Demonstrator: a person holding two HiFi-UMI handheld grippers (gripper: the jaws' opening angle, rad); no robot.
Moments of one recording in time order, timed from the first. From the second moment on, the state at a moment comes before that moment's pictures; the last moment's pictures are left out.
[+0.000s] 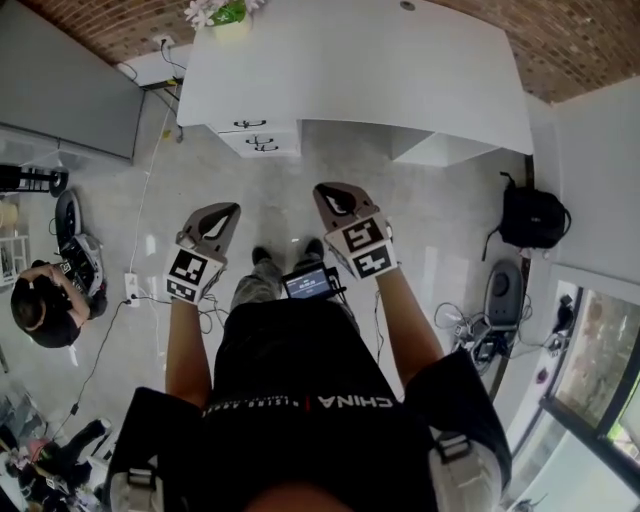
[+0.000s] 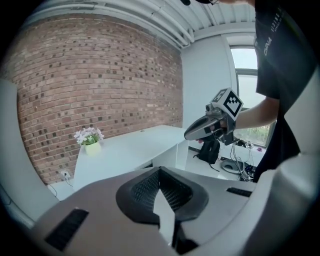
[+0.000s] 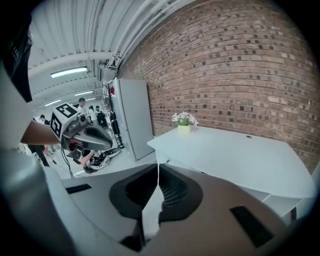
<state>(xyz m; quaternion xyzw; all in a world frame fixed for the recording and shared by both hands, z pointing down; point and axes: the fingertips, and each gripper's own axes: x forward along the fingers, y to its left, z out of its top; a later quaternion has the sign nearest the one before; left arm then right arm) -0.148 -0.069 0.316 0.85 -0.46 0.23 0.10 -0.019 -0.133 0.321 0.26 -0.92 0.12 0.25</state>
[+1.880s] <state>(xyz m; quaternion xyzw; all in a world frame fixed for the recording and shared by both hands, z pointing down) -0.010 0.308 0.303 0.88 -0.42 0.22 0.06 0.108 0.253 0.307 0.32 -0.90 0.09 0.28</state>
